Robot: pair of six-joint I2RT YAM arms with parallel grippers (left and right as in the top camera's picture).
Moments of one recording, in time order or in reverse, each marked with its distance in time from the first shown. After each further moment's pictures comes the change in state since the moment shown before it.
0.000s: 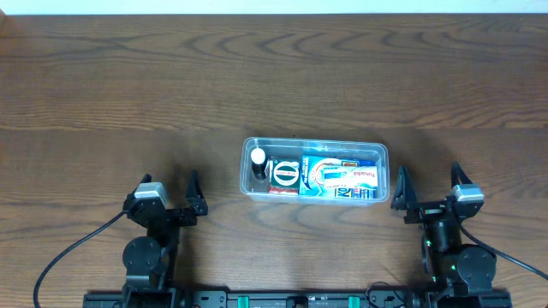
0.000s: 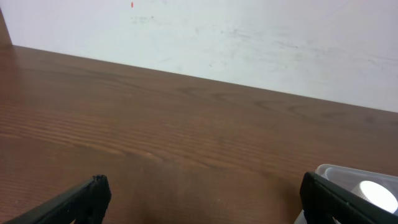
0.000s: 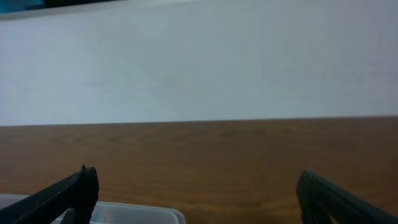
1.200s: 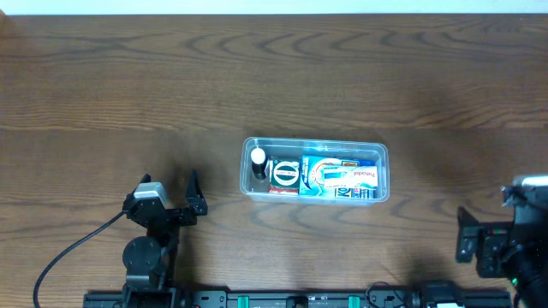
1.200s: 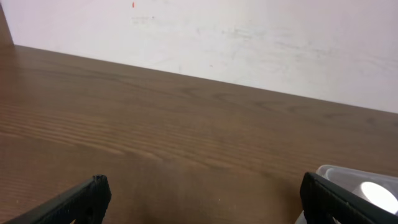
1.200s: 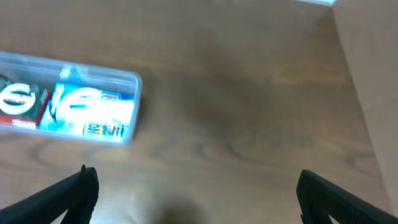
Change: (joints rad) left arm 0.000 0.000 0.000 0.000 -0.003 -0.001; right arm -0.002 0.684 1.387 -1.456 0.164 -0.200
